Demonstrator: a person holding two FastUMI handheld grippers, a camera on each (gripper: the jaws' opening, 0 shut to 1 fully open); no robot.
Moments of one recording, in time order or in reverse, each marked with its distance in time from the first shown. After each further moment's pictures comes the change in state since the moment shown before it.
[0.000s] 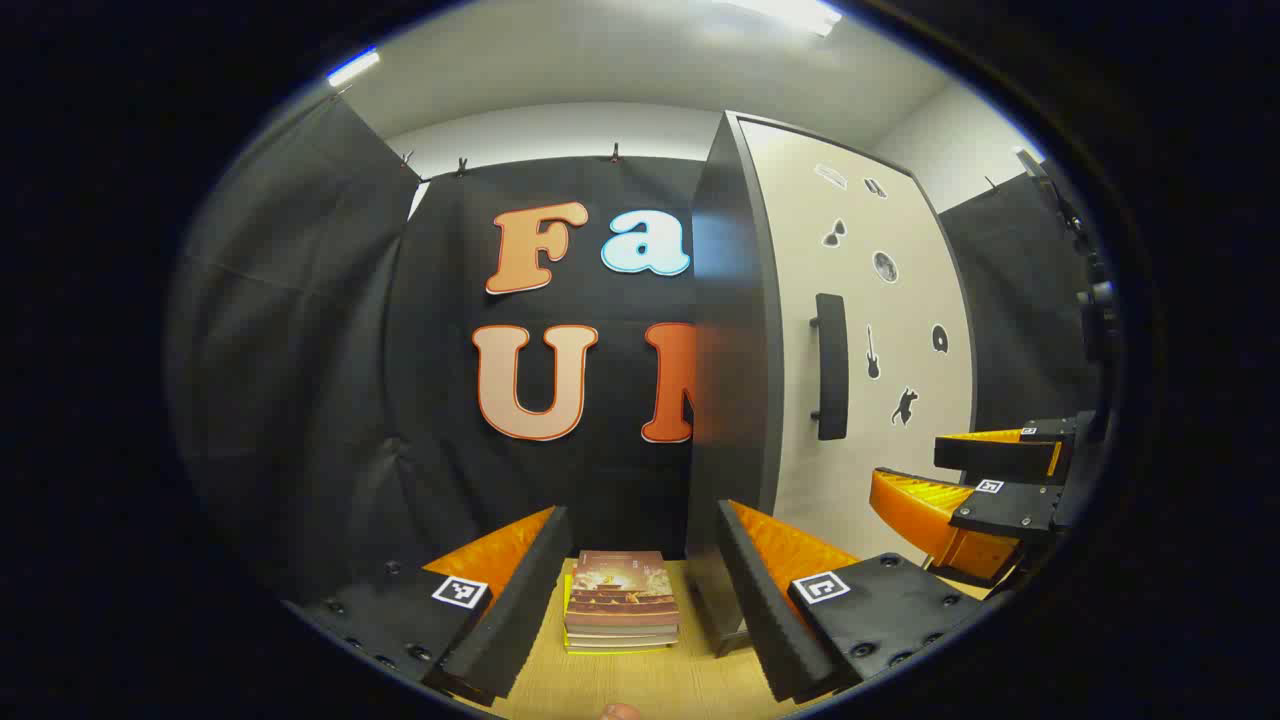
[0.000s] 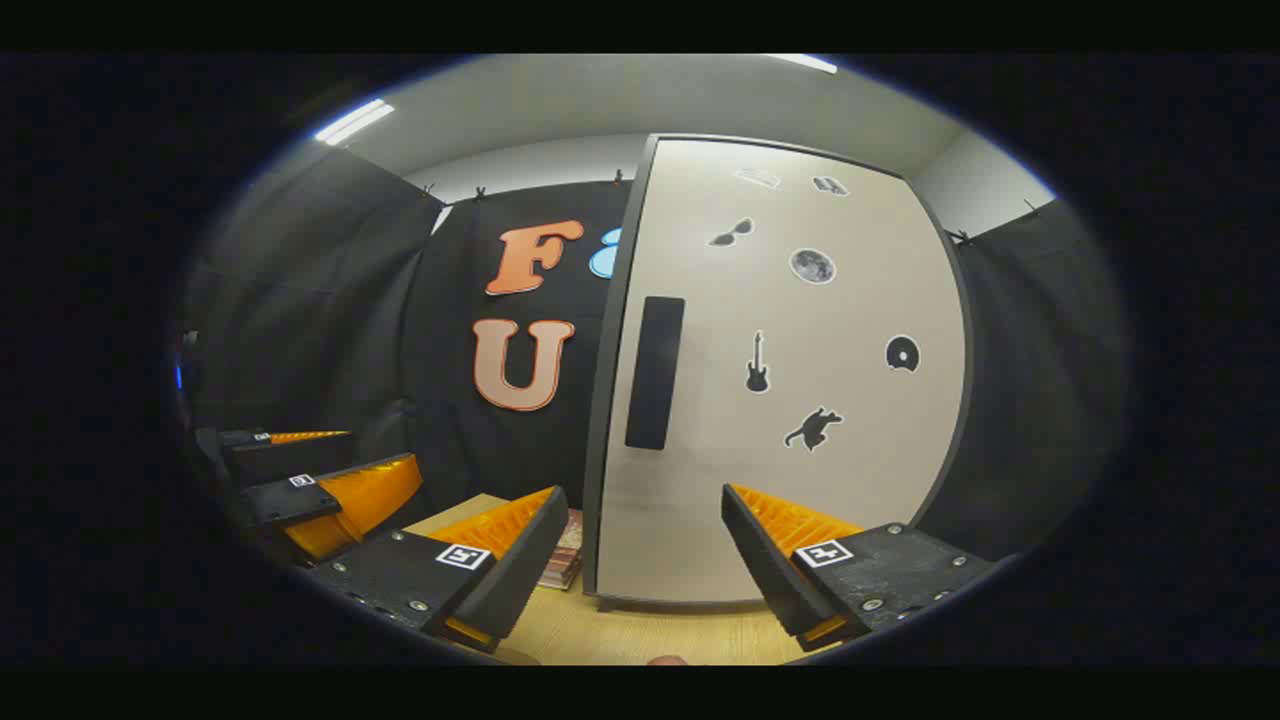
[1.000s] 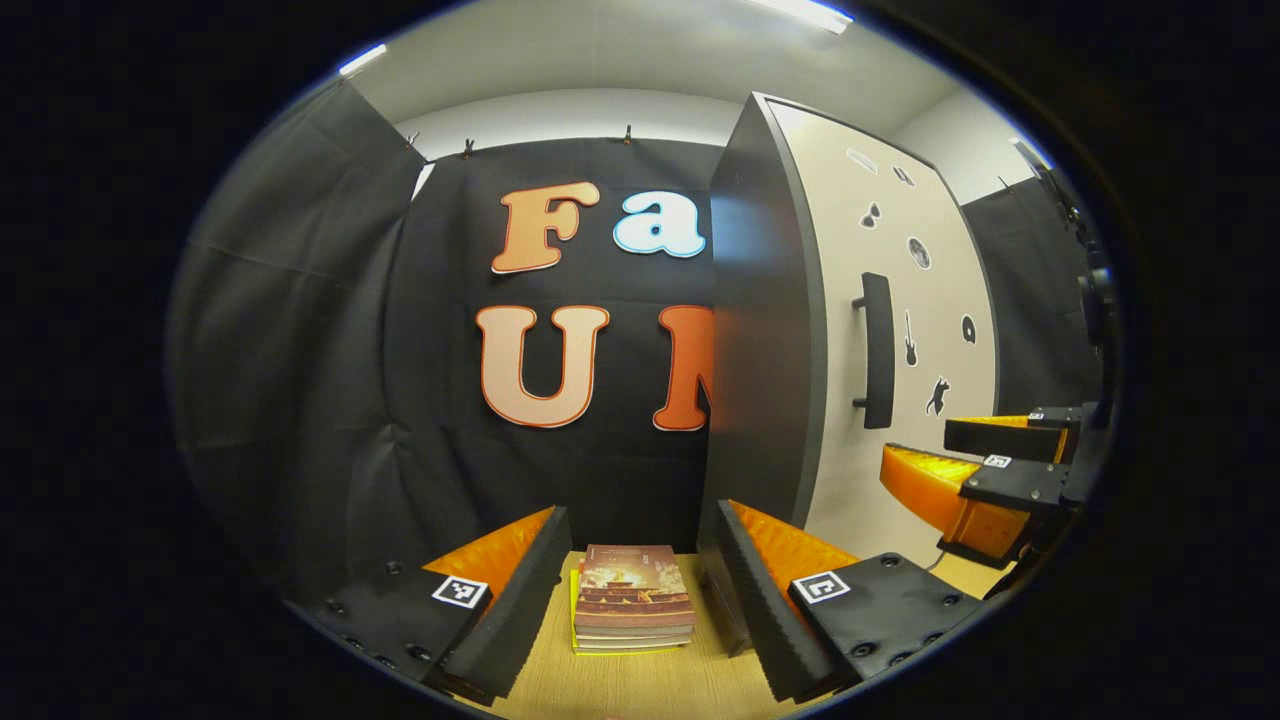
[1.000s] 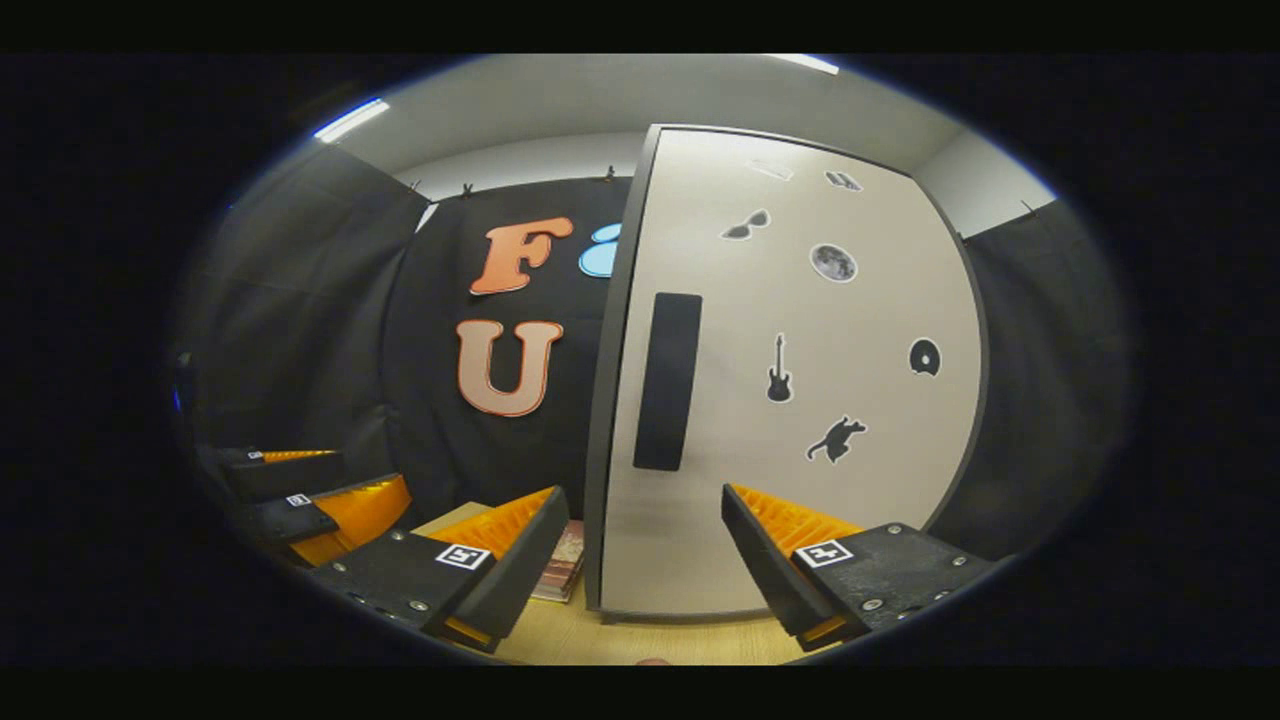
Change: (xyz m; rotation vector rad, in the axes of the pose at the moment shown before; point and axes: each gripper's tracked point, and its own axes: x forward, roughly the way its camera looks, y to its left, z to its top) left arm 0.029 0.018 -0.016 -0.024 0.030 0.002; right arm 0.039 0.008 0.013 0.011 -0.017 -0.040
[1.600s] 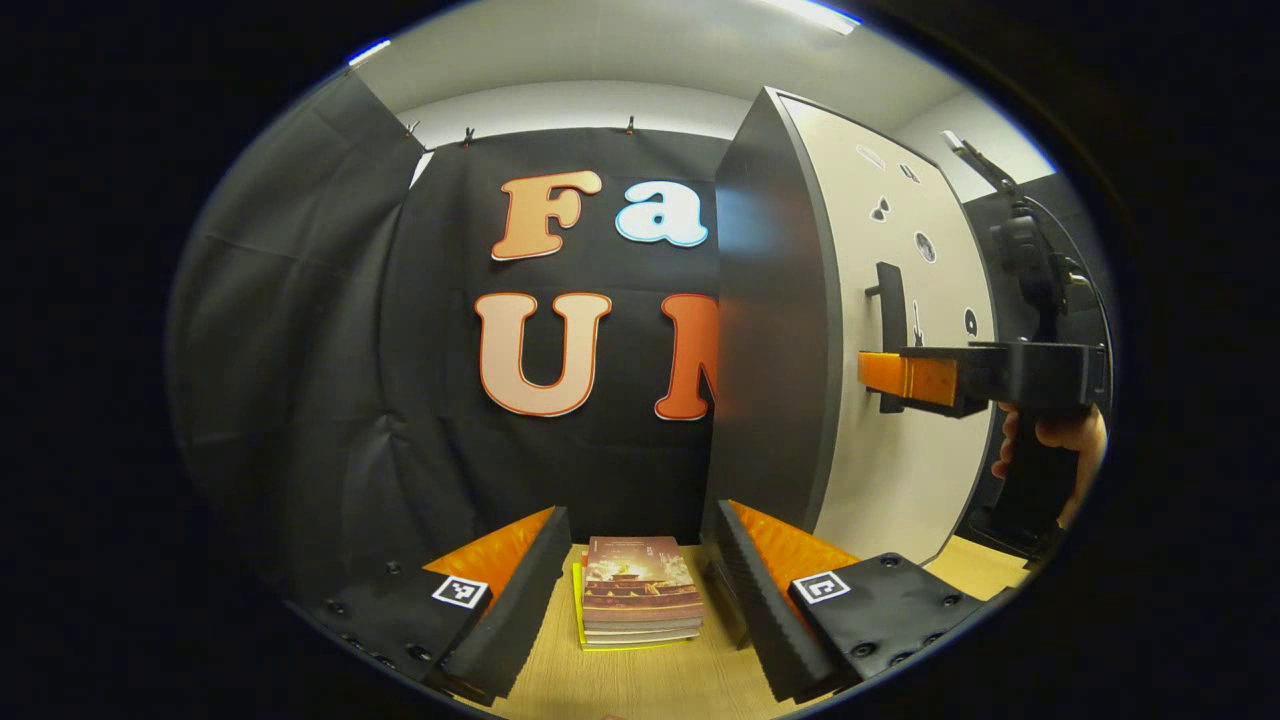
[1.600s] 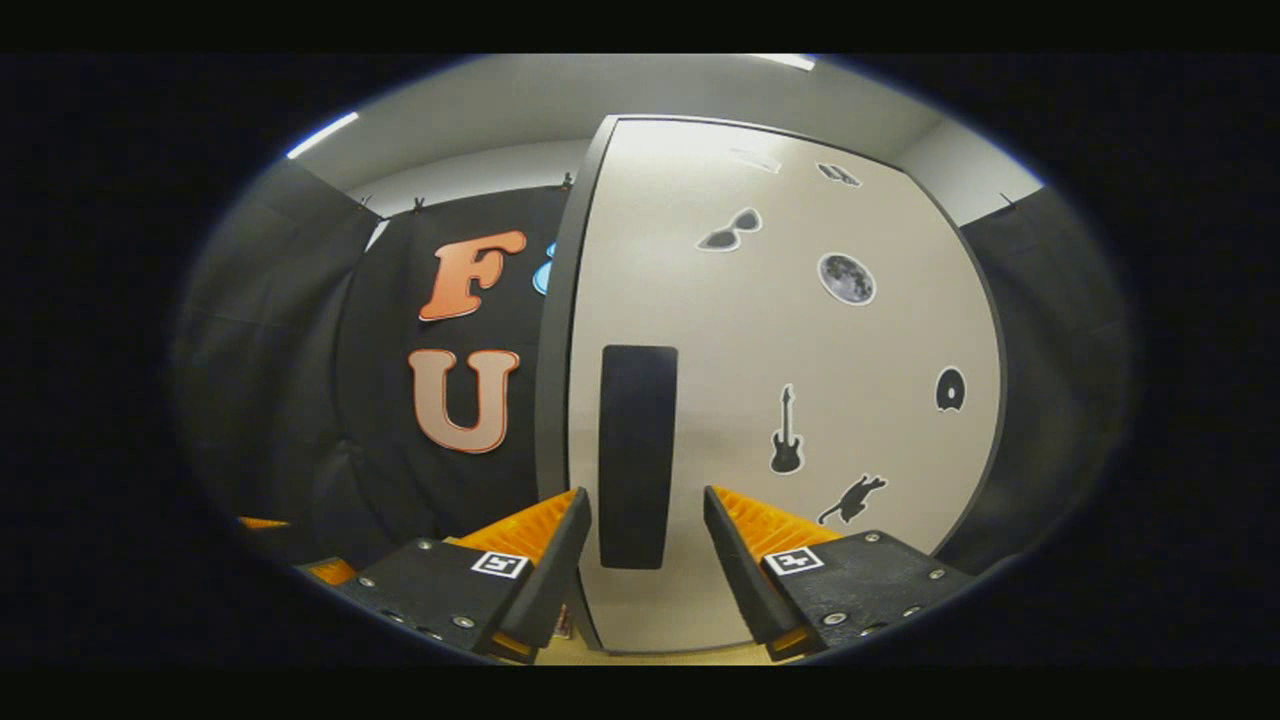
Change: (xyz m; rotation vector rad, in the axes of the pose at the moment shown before) left arm 0.006 0.018 -0.017 -0.018 0.031 -0.035; right arm 0.072 -0.021 0.039 0.065 -0.027 -0.105
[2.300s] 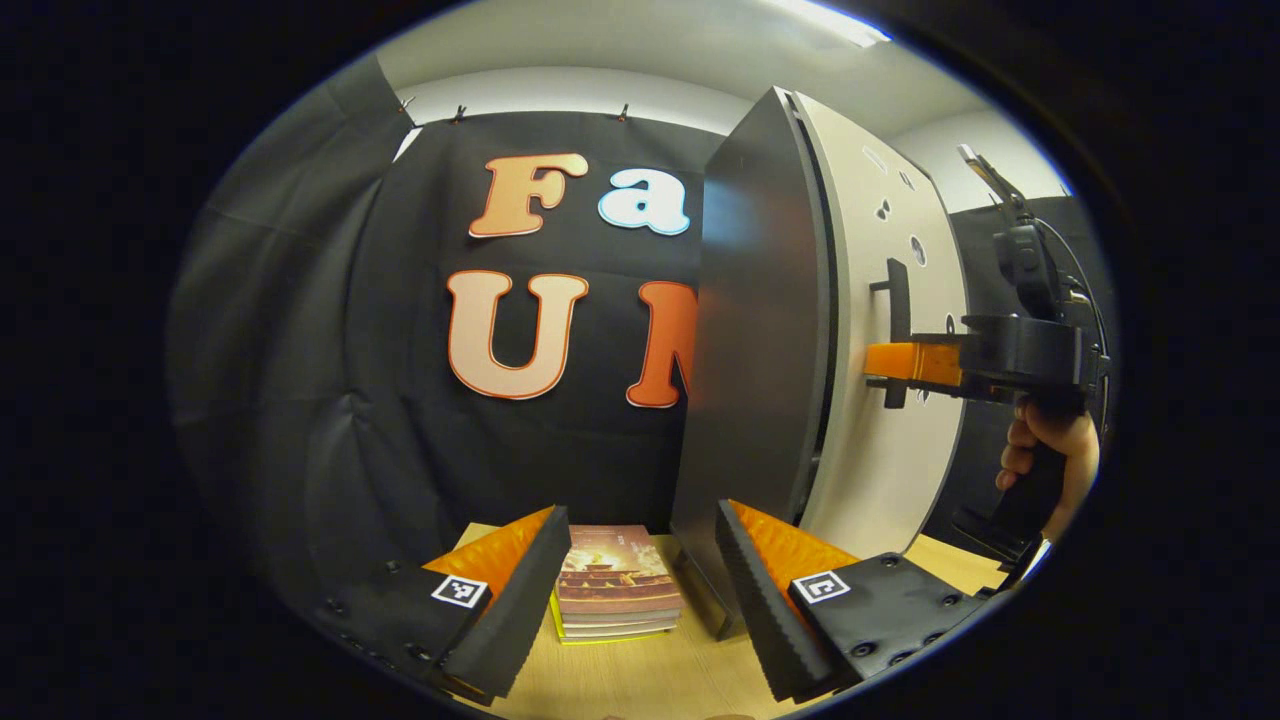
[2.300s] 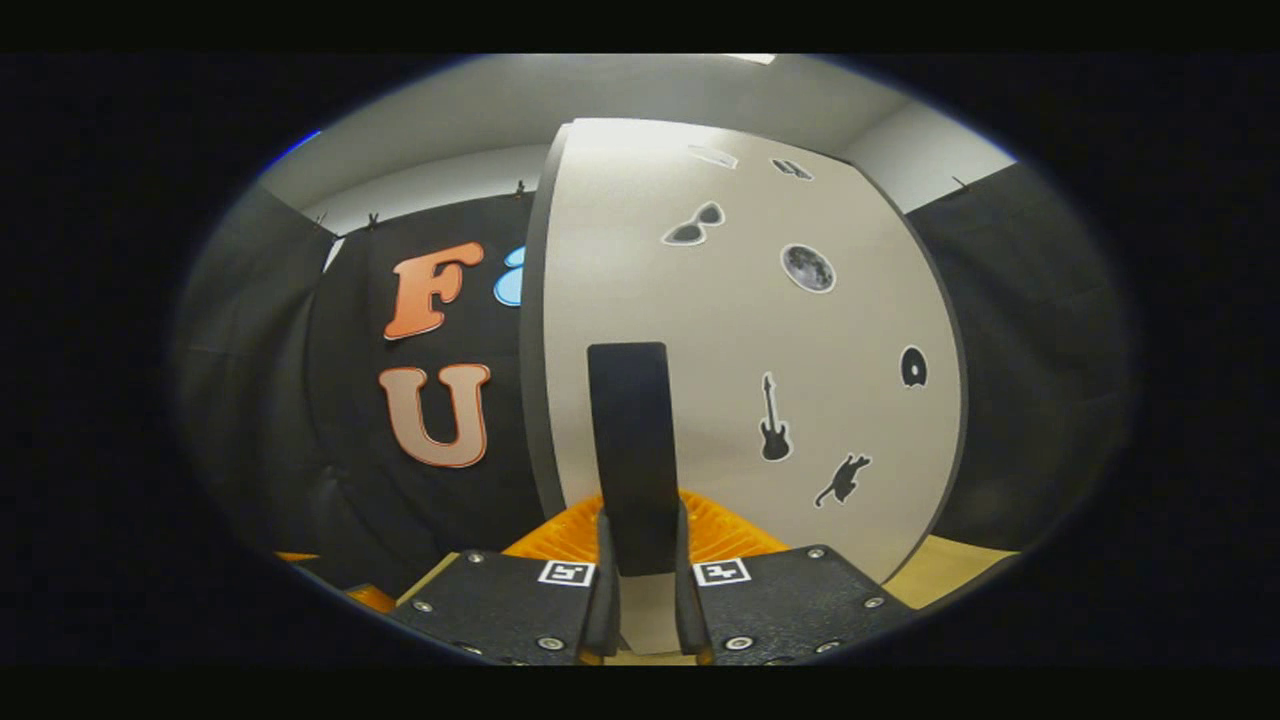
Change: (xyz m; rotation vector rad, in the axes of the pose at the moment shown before) left arm 0.014 0.012 -0.007 -0.032 0.027 -0.085; right arm -0.009 0.001 0.002 0.085 -0.020 -0.093
